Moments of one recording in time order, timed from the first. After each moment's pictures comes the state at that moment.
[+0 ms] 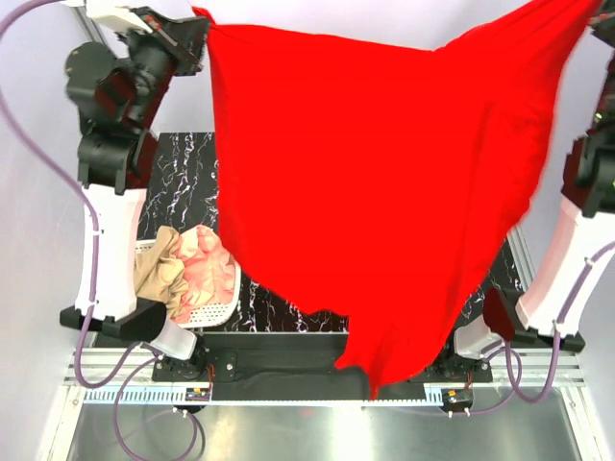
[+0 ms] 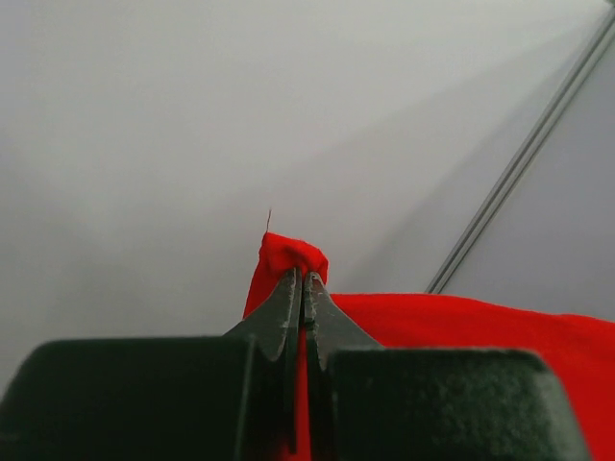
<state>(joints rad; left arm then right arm) -0.22 1.50 2.23 -0.36 0.13 -0.44 -0.17 1.53 2.59 -0.39 0.11 0.48</state>
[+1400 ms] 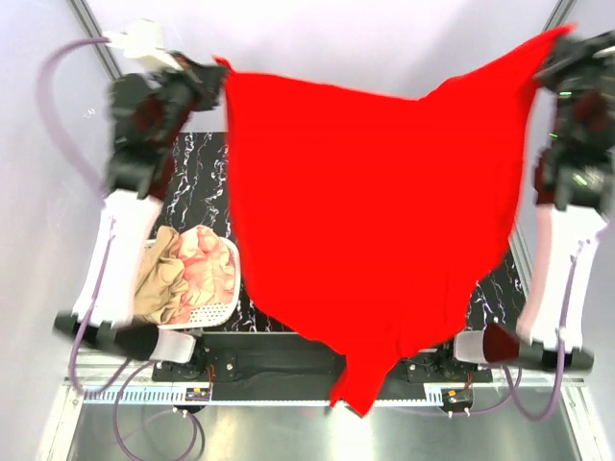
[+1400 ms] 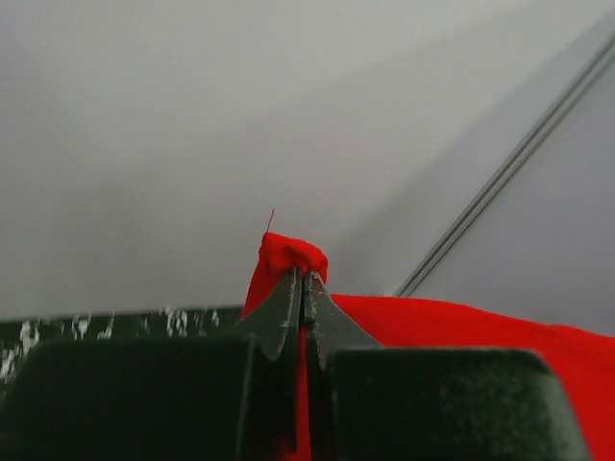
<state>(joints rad) -0.22 1.35 1.84 -0.25 0.13 -0.48 -0.17 1.31 2.03 -0.30 0.12 0.41</state>
